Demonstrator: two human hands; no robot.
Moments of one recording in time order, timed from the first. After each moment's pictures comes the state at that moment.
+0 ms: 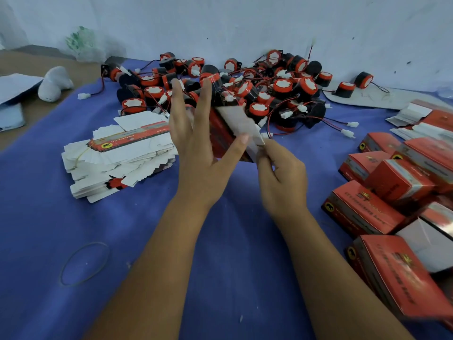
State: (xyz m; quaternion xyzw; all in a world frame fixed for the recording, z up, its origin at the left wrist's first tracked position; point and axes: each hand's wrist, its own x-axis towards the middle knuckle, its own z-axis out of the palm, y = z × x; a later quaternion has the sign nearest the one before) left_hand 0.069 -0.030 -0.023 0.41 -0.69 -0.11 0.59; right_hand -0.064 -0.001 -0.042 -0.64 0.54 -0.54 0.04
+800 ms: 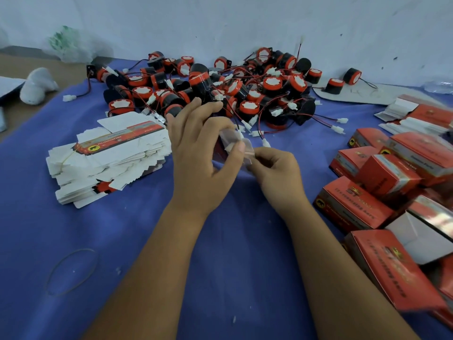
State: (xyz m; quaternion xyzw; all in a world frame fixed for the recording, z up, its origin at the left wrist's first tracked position) left_hand 0.062 -0.020 -0.021 0.36 -0.73 -0.03 0.57; right_hand -0.079 -0.002 -0.033 -0.58 0.56 -0.52 0.28
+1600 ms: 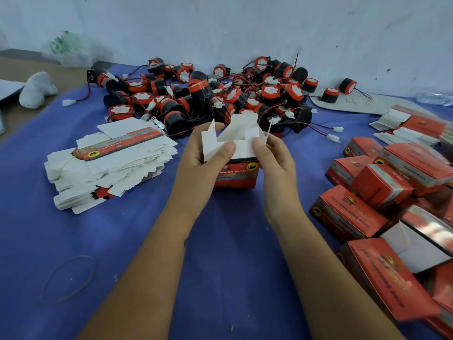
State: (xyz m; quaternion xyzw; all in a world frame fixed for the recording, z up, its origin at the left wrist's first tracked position) left_hand 0.064 -0.023 -0.023 0.29 -0.58 -0.49 0.59; right_hand -0.065 -0.004 -0.025 -0.44 0.42 -0.68 0.40
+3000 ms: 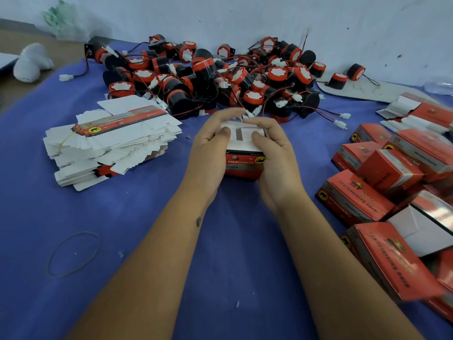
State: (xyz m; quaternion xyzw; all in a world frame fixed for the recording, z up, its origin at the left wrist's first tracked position) left_hand 0.053 -0.026 -0.029 0.32 -0.50 -0.56 0.58; right_hand -0.056 -0.002 -0.028 -0.45 0.39 -0.64 0.48
